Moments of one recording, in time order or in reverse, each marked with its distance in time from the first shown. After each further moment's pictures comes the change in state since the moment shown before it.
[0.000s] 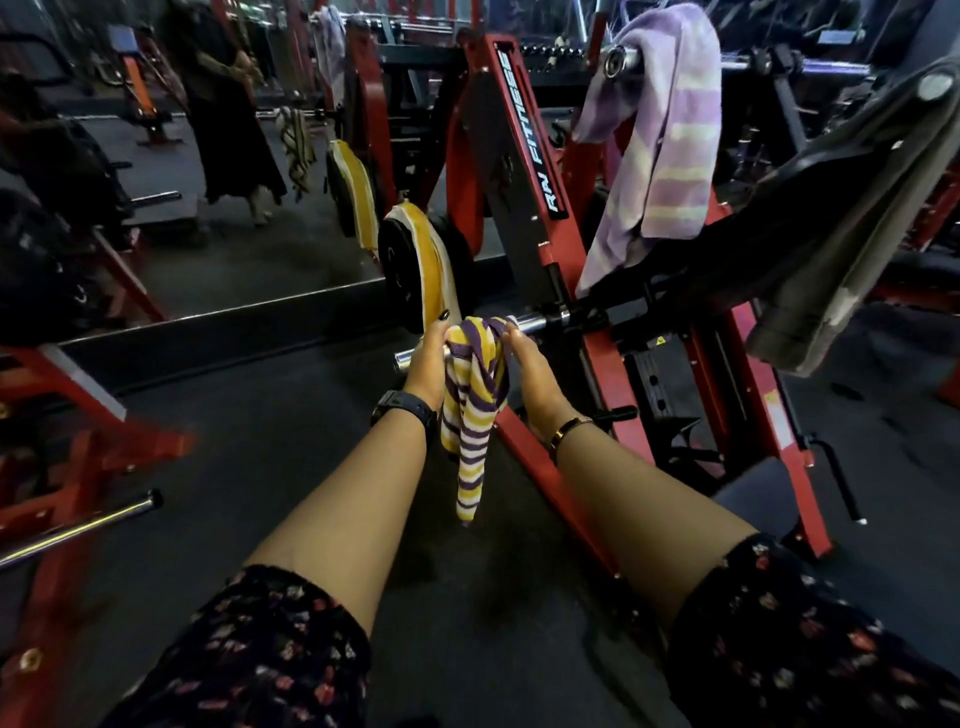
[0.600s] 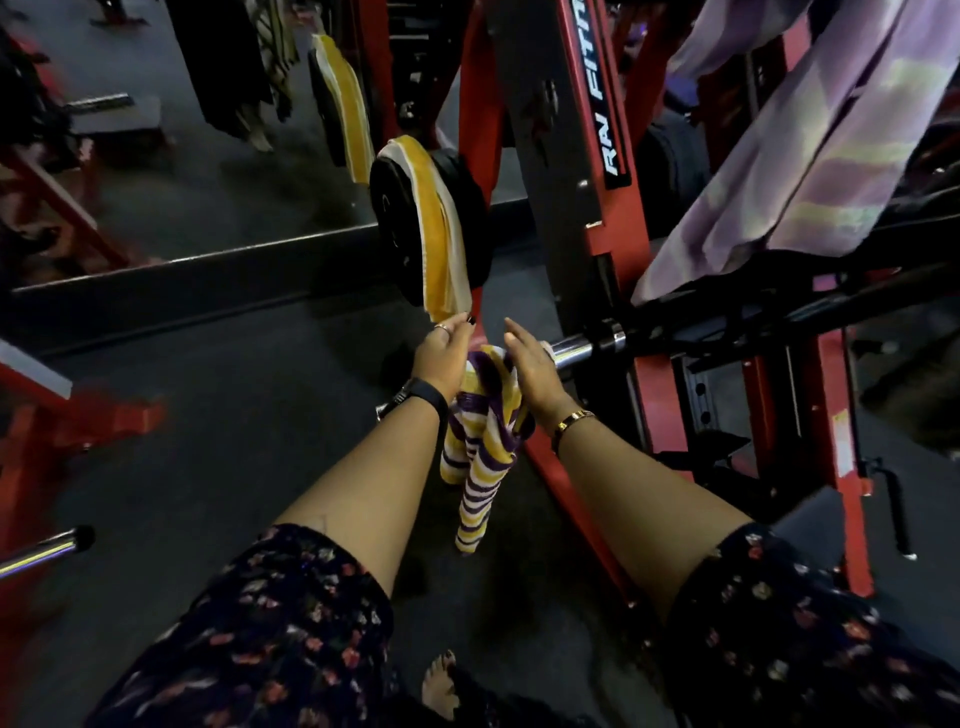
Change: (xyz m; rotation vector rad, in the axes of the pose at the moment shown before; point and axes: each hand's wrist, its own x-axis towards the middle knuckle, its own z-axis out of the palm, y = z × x) left_hand 0.296 -0.078 0.000 0.336 0.057 -0.041; right_hand 0.281 0.055 -0.036 -0.413 0.075 0.028
